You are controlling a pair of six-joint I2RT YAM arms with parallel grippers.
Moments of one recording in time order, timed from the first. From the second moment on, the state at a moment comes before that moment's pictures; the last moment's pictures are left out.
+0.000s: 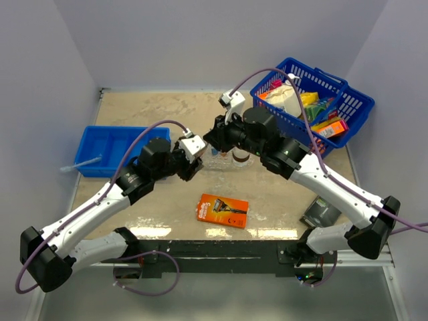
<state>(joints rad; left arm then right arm) -0.70 1.03 0.87 -0.25 0.14 0.21 0.84 1.34 1.38 -0.32 -0.02 0.26</state>
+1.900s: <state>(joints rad) -0.35 0.94 0.81 -0.15 -0.09 -0.03 0.84 1.13 0.85 0.13 0.40 0.04</state>
